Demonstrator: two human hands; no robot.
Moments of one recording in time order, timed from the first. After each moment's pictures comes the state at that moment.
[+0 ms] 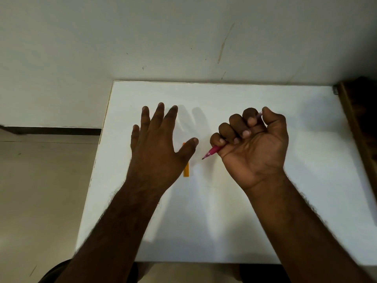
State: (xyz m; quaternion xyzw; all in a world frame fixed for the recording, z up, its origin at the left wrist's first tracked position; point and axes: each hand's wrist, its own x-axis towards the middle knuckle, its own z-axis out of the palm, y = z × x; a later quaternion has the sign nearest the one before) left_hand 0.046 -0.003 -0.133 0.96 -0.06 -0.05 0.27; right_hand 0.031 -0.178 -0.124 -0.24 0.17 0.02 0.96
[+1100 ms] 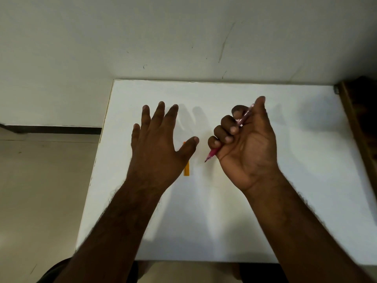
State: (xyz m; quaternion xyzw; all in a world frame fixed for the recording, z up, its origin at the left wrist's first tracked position) left_hand 0.045 -0.003 -0.134 0.96 -0.06 -0.05 0.28; right_hand 0.034 -0.170 -0.127 -0.32 0.17 0.04 0.93
